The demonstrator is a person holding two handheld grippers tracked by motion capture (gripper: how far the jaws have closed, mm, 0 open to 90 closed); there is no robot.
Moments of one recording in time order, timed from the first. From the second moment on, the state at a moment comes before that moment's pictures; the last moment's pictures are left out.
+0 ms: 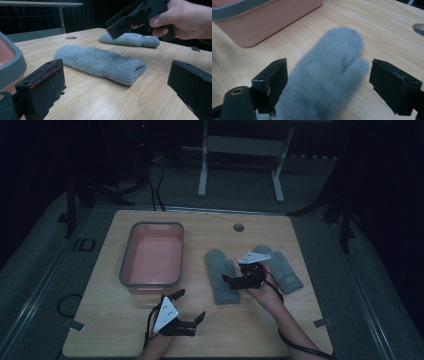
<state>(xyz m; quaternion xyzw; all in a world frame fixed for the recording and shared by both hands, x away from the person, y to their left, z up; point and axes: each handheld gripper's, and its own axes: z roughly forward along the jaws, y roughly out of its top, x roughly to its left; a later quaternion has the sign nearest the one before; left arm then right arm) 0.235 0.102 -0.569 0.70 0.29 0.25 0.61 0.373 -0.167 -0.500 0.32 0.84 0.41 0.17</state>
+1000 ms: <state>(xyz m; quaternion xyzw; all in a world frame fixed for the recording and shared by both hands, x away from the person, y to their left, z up) 0.236 0.102 -0.569 0.70 0.29 0.24 0.61 0.404 -0.120 -0.549 0.33 0.86 0.33 0.18</state>
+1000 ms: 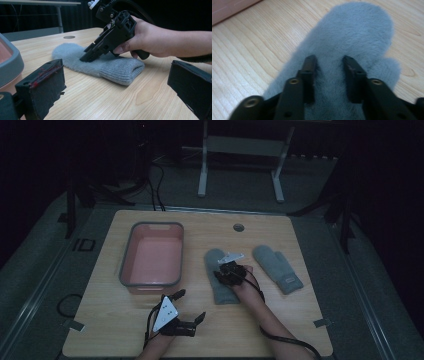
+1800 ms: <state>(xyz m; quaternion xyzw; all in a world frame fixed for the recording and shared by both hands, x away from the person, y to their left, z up) 0.236 0.102 -0.569 0.70 0.29 0.24 0.61 0.380 -0.151 -0.505 0.44 0.81 0.35 0.18</state>
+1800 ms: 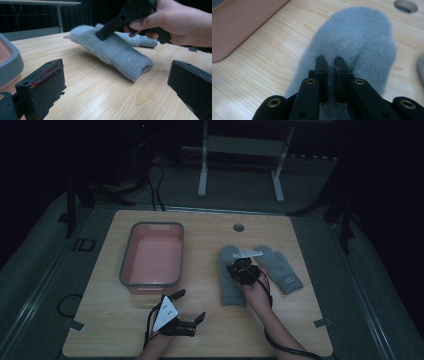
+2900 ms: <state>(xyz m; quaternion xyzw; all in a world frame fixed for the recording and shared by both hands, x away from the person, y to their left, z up) 0.236 0.103 -0.569 0.70 0.29 0.24 0.61 0.390 -0.176 -0.524 0.40 0.83 0.36 0.16</state>
